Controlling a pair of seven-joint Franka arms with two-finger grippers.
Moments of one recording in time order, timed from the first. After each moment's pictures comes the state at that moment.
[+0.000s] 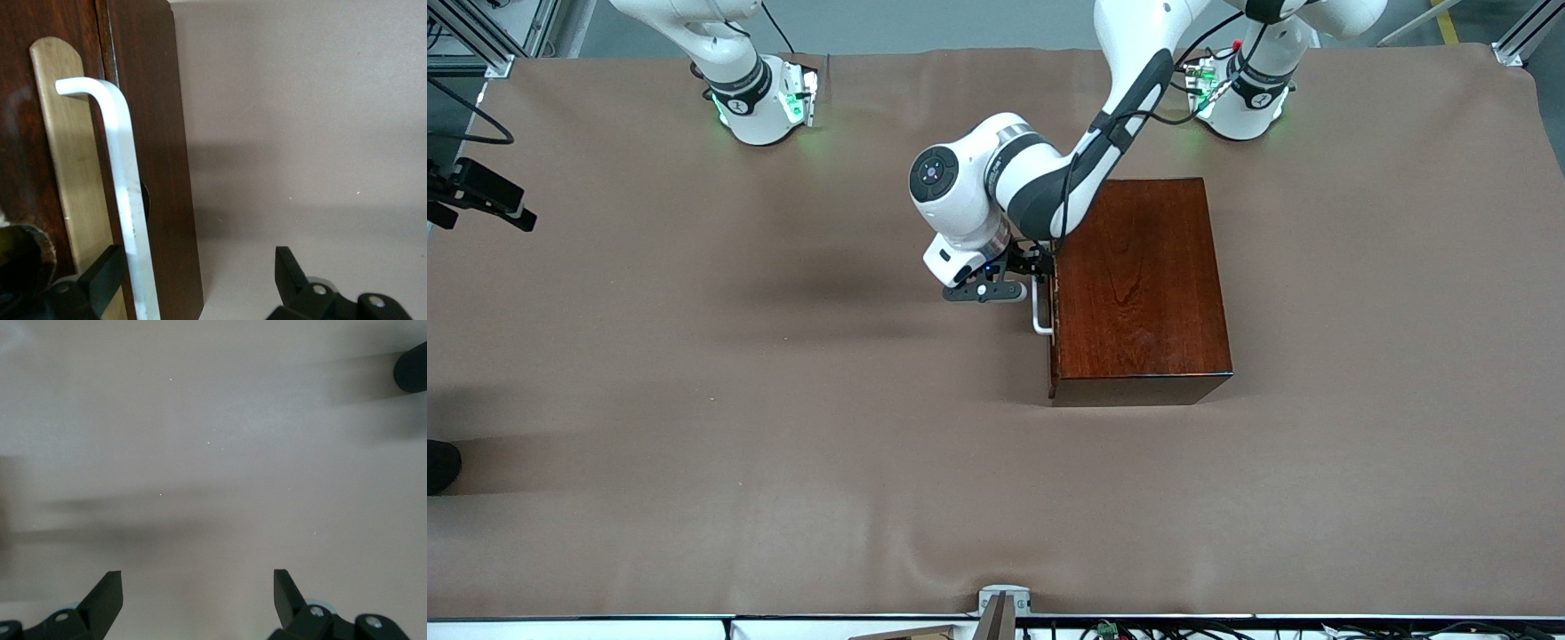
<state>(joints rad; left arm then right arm) -0.91 0.73 0.01 -1.31 0.14 1.79 -0.86 -0.05 -0.03 -0.03 -1.53 0.03 1.50 -0.01</state>
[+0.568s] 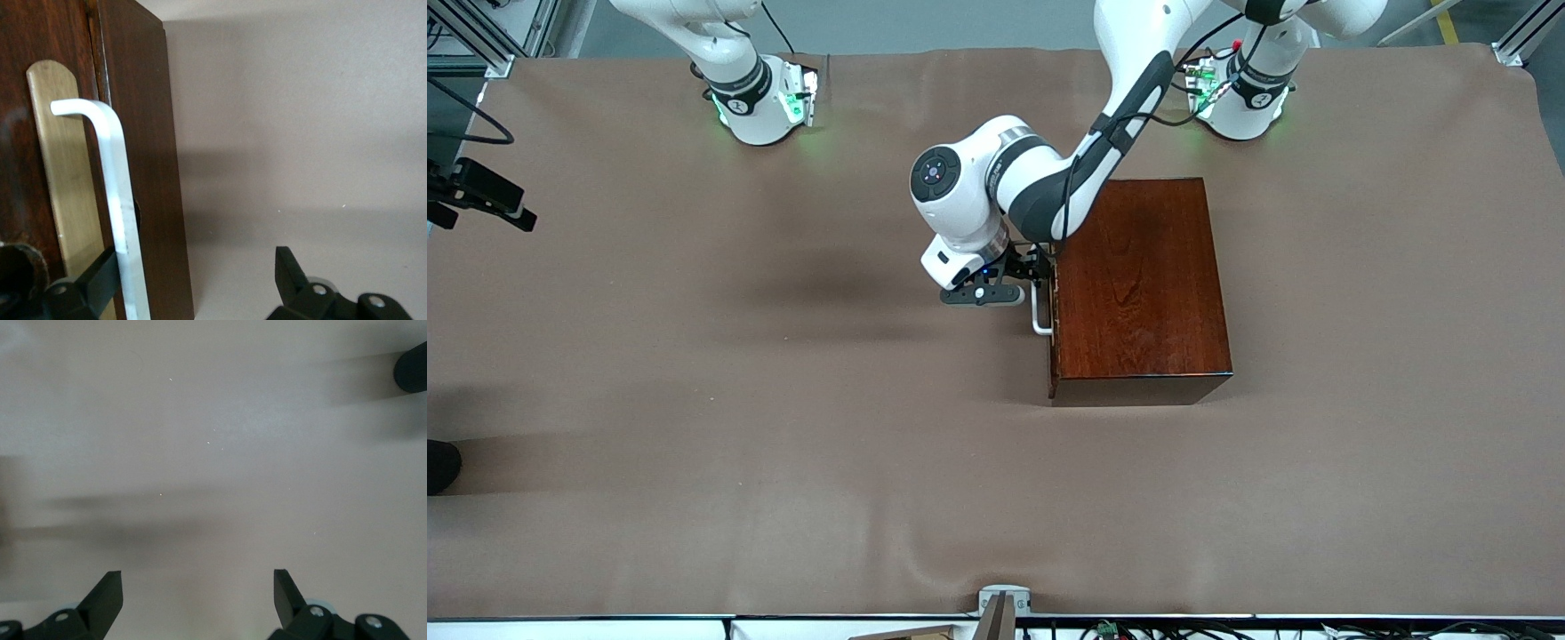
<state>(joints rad) -0.90 0.73 0.02 -1.31 0.14 1.85 -0.86 -0.05 -0.03 -0.03 -1.53 0.03 1.50 -0.01</state>
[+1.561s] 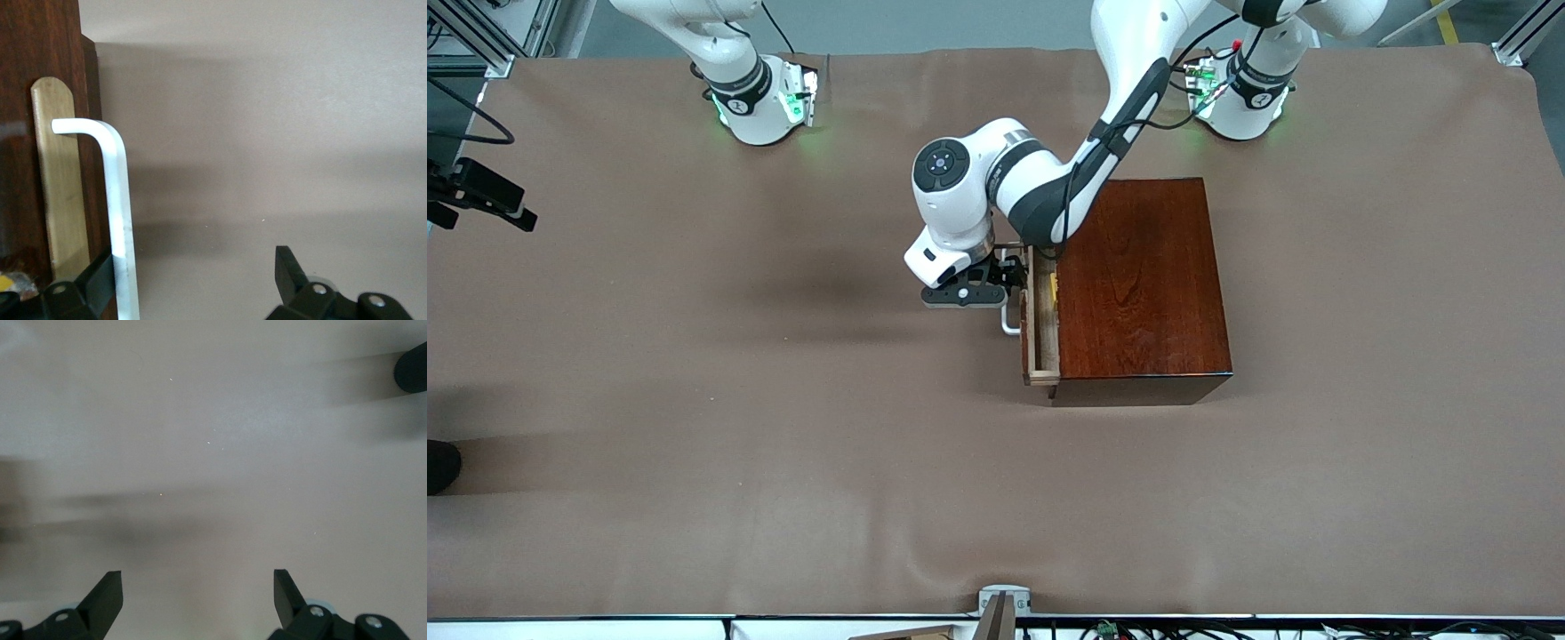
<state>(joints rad) -0.91 0.74 0.01 -1.31 0.08 2.03 -0.88 -0.05 -0.03 -0.03 -1.53 0.03 1.50 -0.01</state>
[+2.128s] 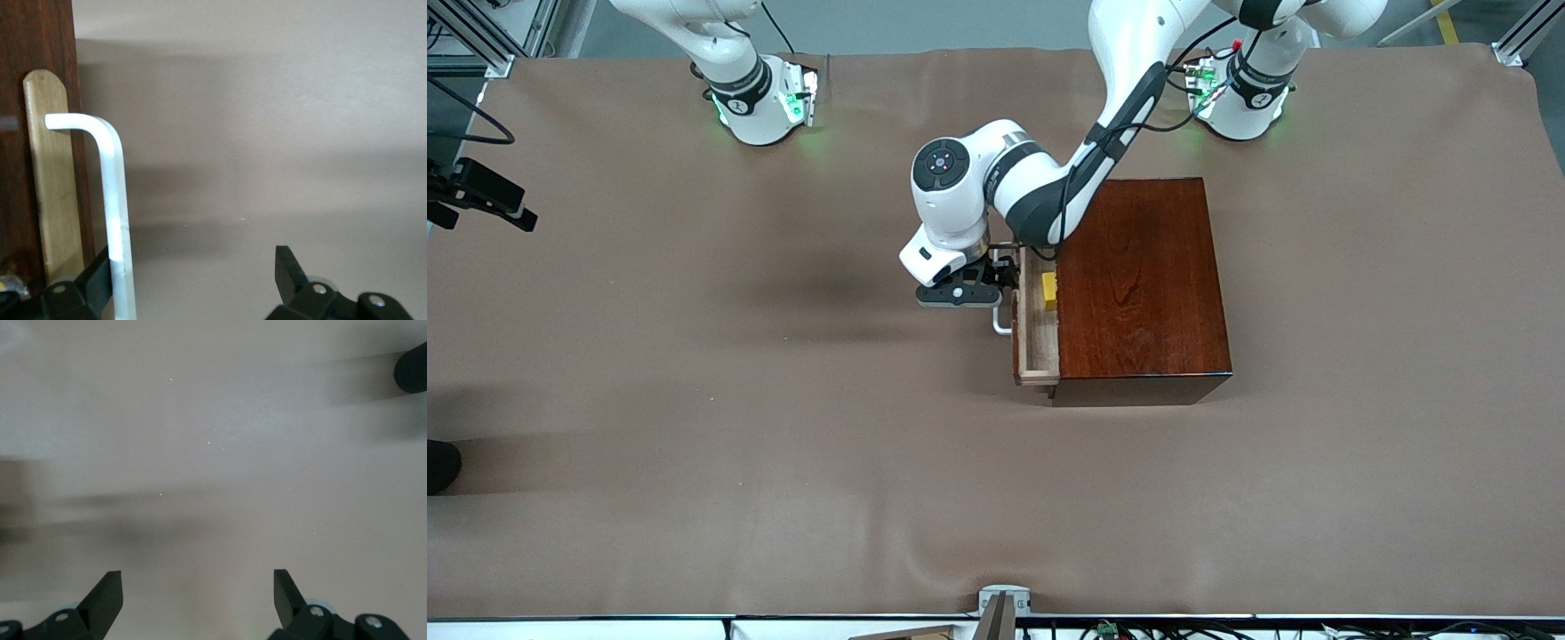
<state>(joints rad) -0.91 0.76 0.00 -1.30 0.04 2.08 -0.88 -0.05 -0.03 -0.03 -1.53 0.03 1.50 -0.01</state>
